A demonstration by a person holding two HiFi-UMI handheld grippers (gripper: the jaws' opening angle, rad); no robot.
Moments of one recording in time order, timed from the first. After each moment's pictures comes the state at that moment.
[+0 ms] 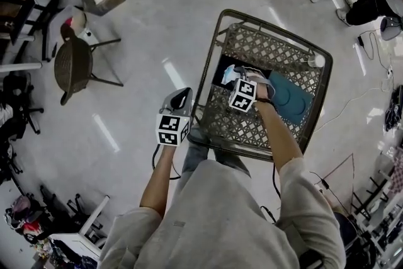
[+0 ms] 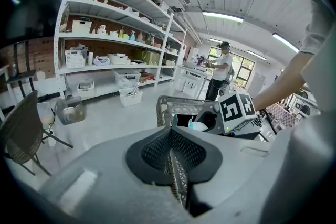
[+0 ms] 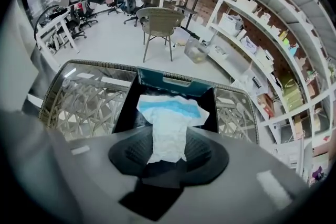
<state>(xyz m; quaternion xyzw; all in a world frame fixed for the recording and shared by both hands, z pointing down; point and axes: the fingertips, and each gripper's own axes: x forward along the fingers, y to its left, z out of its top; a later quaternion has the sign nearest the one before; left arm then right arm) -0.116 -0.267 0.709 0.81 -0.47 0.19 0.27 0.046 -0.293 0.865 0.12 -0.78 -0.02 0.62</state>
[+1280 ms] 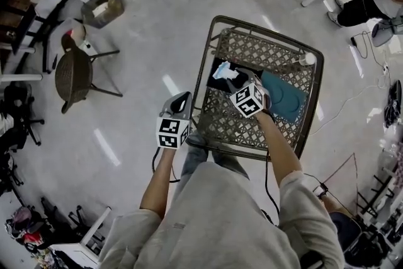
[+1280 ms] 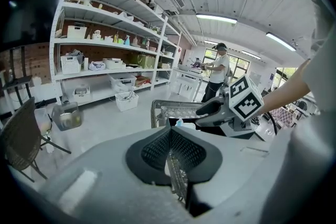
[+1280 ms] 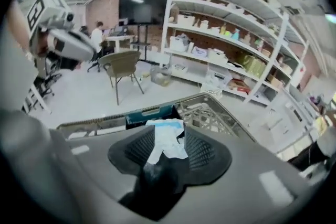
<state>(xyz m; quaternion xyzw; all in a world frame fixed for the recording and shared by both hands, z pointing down) -0.101 -0.254 0.685 0.83 -0.46 0.19 0.25 0.048 -0.308 0.766 0.33 -0.83 0.10 0.43</state>
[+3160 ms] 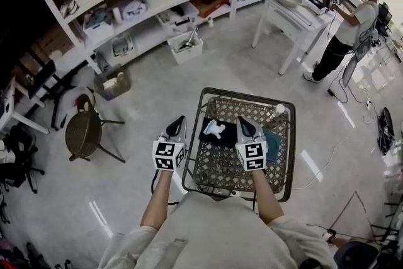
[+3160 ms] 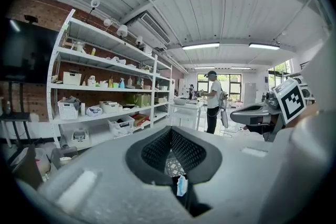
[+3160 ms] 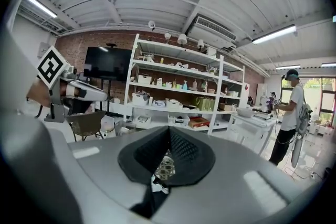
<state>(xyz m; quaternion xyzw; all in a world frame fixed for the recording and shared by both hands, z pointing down) -0.095 -0.297 0.490 0.87 -0.49 0.07 0.10 0.103 -0.278 0.494 0.56 -0.81 0.01 0.17</state>
